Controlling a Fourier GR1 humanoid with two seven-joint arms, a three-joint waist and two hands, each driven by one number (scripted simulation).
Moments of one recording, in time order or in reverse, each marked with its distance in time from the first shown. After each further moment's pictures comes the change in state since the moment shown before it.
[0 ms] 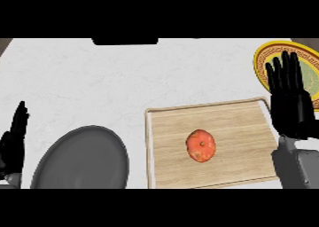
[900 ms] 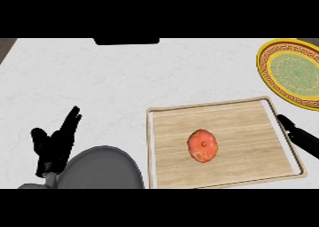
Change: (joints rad) left arm -0.002 -0.169 -0.113 -0.097 0.165 -0.193 0.247; right arm 0.294 -0.166 -0.042 -0.309 0.418 -0.346 0.151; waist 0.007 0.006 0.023
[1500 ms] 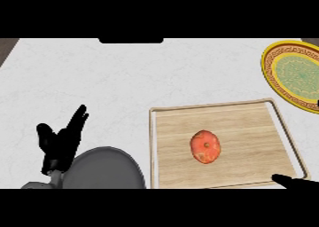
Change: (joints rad) left arm -0.012 -0.027 -0.016 -0.041 0.001 -0.009 0.070; right arm 0.185 -0.253 0.148 -0.303 0.187 0.247 0.435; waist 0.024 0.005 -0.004
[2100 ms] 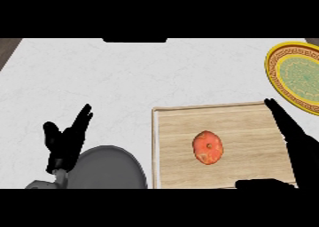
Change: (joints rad) left arm -0.008 -0.028 -0.008 -0.010 -0.033 -0.002 0.025; right arm -0.275 0.067 0.318 -0.058 0.279 0.172 0.563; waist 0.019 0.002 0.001
